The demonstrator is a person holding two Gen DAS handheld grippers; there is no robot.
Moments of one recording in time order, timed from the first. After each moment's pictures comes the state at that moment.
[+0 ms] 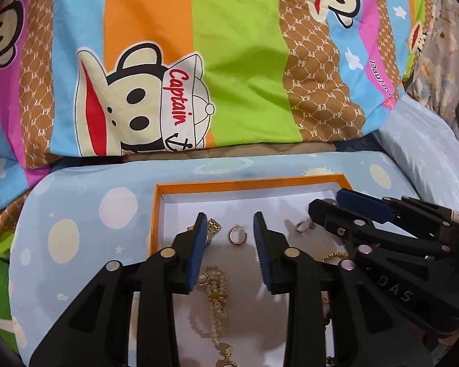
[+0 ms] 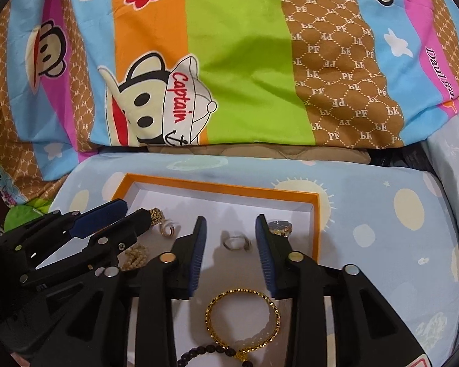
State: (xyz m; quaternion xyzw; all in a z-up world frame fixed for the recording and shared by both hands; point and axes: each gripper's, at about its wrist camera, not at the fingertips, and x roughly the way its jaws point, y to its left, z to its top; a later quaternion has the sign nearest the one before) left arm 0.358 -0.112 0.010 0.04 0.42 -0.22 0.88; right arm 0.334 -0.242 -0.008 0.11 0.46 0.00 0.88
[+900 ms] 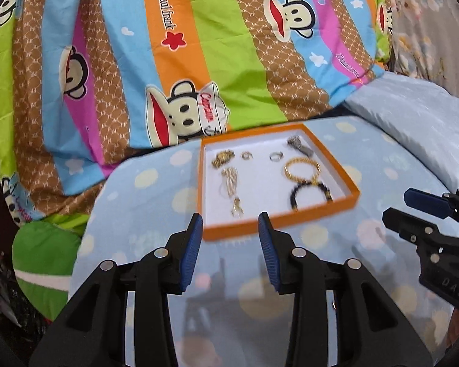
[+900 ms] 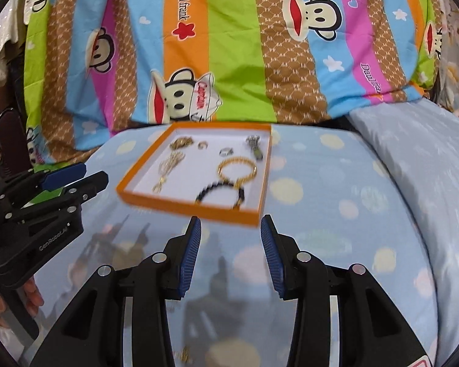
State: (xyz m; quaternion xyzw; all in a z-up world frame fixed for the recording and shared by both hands) left arm 0.141 -0.061 0.047 0.14 0.33 -0.16 0.92; right arm 0.082 -0.210 0.025 0.06 0.39 -0.02 0.92
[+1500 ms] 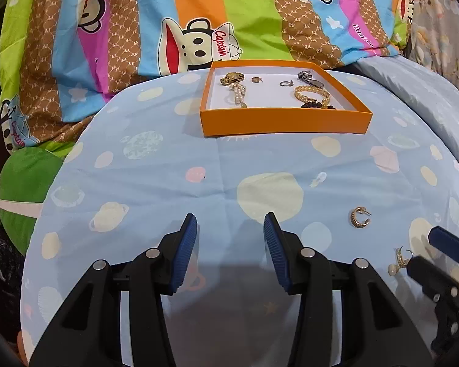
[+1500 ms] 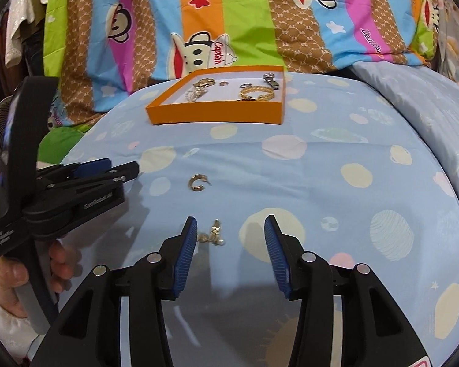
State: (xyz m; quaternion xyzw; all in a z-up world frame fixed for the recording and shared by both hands) left arm 0.106 -0.031 -0.024 0.09 0.40 -0.13 0.90; right arm 0.008 -0.175 -0.020 0.07 0.42 0.00 0.91
